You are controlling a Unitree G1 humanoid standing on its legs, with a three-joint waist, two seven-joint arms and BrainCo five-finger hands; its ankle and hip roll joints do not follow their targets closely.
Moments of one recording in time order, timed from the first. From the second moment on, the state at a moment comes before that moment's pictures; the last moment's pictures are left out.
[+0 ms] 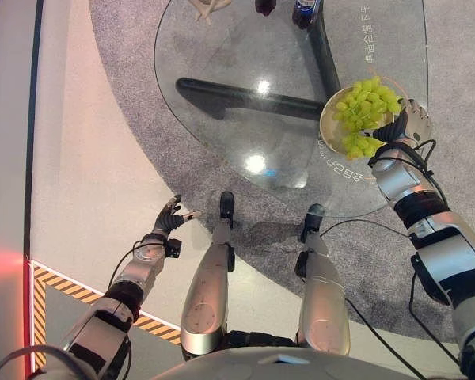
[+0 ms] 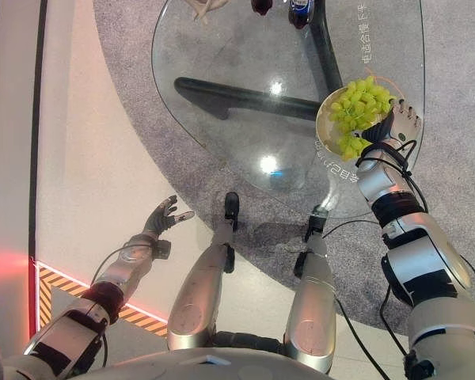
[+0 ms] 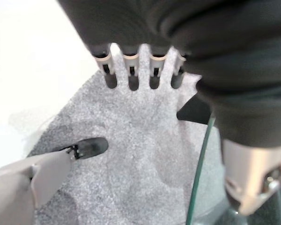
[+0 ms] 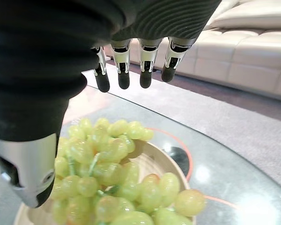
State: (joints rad) left arm -0.33 0.39 -0.40 0.82 -0.41 -0.17 0.12; right arm -0.87 -0.65 0.48 0.78 -0.13 0.42 -0.56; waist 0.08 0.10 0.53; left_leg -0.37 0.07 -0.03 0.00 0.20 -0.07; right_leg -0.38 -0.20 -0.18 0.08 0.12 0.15
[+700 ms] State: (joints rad) left arm -0.11 0.35 -0.27 0.92 -0.43 -0.13 0.03; right arm -0.12 -0.37 0.24 0.75 0.34 -0.04 -0.29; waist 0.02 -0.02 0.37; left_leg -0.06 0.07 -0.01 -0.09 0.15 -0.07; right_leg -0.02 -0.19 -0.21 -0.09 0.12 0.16
